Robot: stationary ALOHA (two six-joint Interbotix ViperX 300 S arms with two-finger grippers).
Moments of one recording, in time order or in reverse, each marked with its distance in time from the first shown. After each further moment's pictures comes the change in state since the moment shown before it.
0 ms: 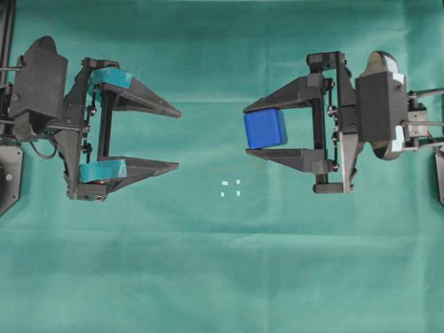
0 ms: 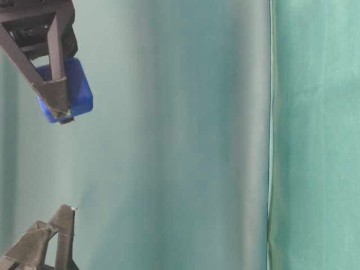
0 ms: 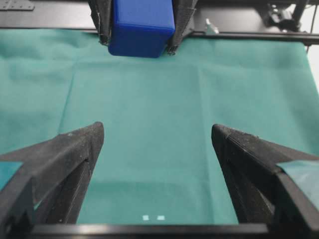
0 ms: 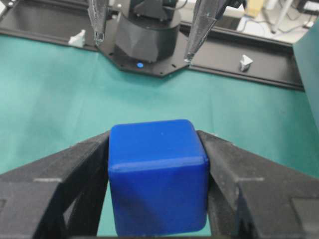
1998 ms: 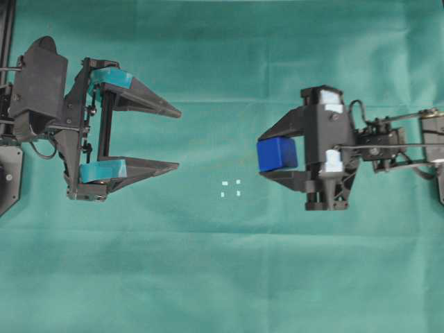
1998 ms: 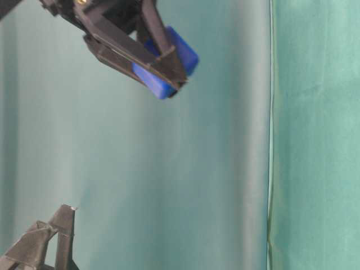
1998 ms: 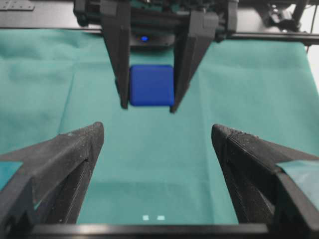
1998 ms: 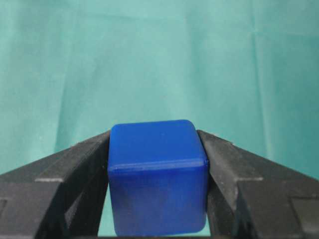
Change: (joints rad) left arm 0.000 0.000 0.000 0.000 -0.002 0.000; right arm 0.067 0.104 0.000 0.120 0.287 0.003
